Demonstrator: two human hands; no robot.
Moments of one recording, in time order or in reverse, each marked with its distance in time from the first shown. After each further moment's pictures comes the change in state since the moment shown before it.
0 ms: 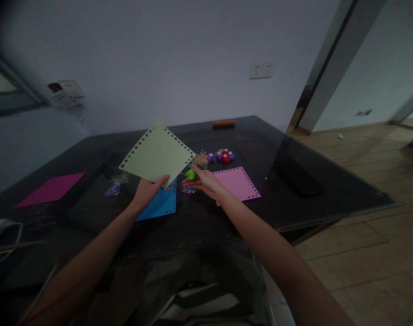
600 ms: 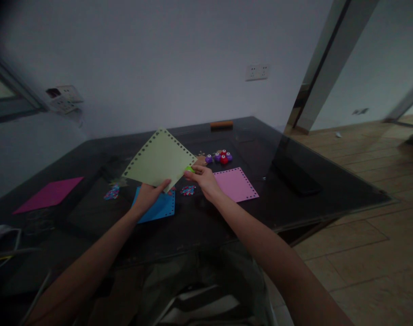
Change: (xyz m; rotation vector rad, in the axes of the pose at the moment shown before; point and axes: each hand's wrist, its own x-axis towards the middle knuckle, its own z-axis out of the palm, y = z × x) left_hand -0.005 0.001 0.007 -0.042 -0.044 -0.019; right_hand 0.007 0.007 0.003 0.045 0.109 -0.323
